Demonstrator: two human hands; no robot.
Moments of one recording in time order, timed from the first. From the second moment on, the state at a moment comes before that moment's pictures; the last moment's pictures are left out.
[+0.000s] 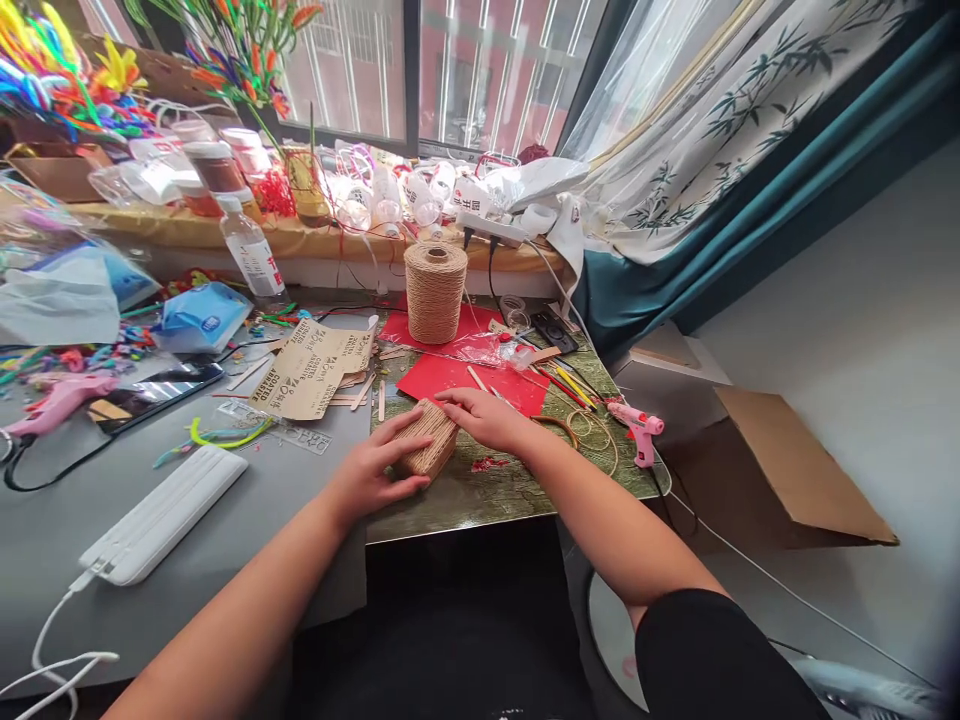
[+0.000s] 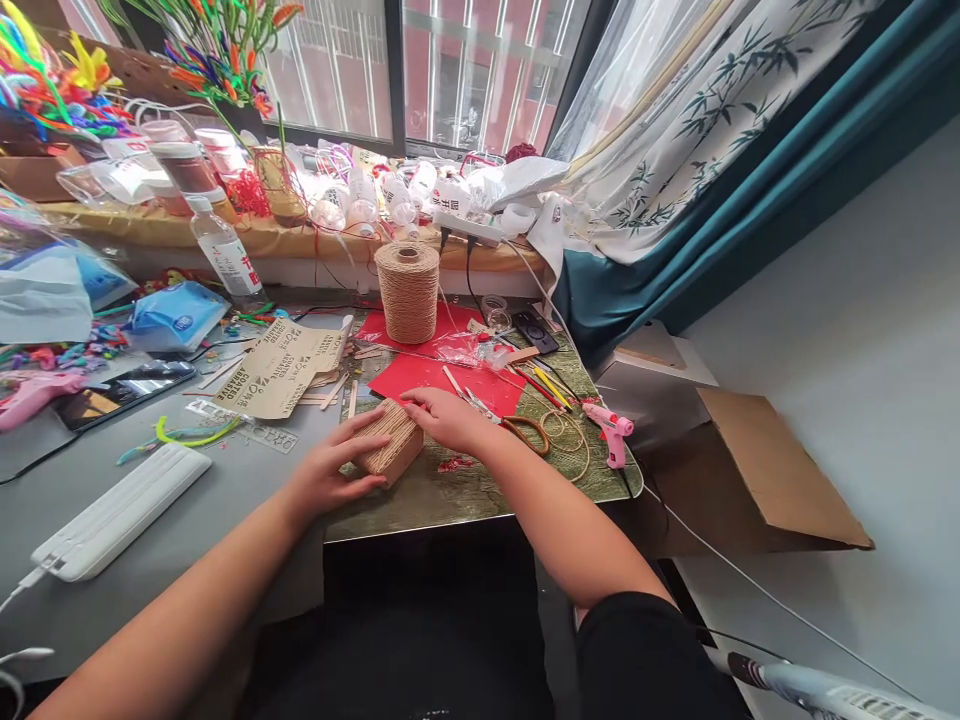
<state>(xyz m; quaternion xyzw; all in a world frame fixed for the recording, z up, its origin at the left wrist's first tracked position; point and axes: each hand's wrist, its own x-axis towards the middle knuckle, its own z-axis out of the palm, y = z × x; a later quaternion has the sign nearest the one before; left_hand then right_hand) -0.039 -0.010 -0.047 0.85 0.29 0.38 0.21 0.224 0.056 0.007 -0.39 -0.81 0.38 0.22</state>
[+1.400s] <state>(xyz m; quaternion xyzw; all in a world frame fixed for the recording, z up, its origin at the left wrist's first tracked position) -0.042 -0.008 -0.054 0.84 0.30 0.39 0.24 0.252 0.081 0.009 -0.32 -0.82 0.41 0.23</state>
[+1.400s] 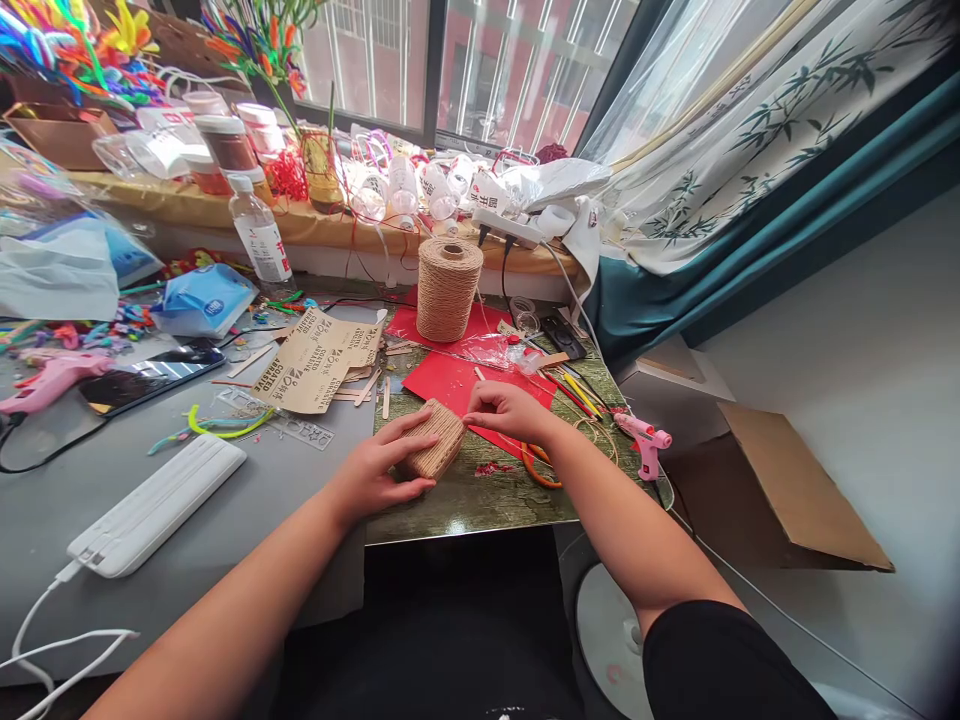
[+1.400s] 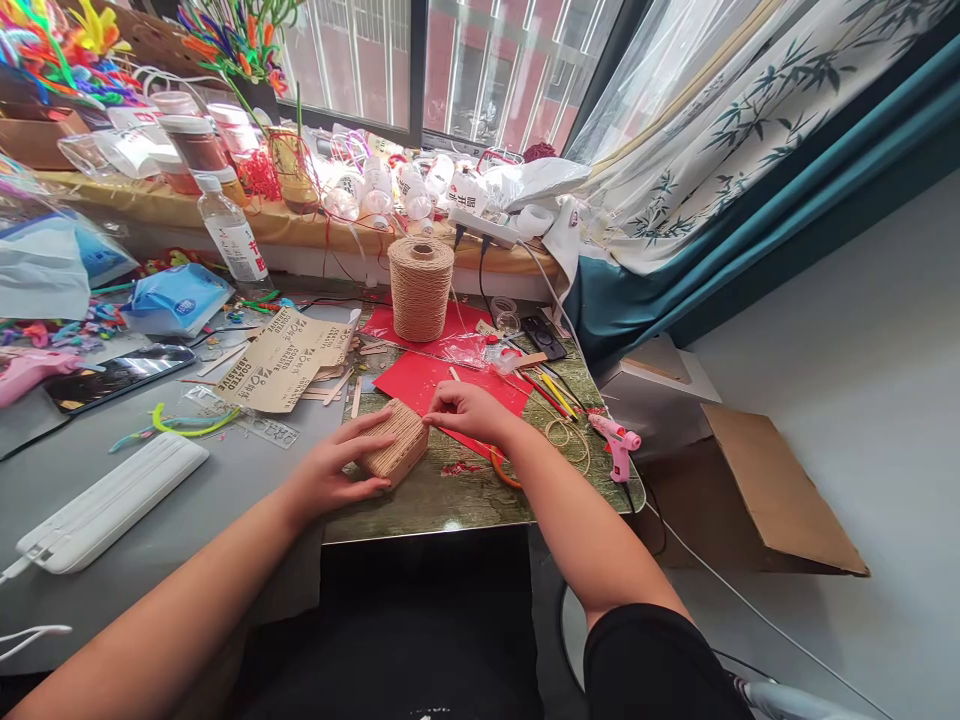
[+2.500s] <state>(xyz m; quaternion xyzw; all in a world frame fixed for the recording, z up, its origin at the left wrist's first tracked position) -0.041 -0.007 -0.049 0.84 0.30 0.38 0.24 0.251 0.060 -0.009 -0.37 -0.76 0.41 0.33</state>
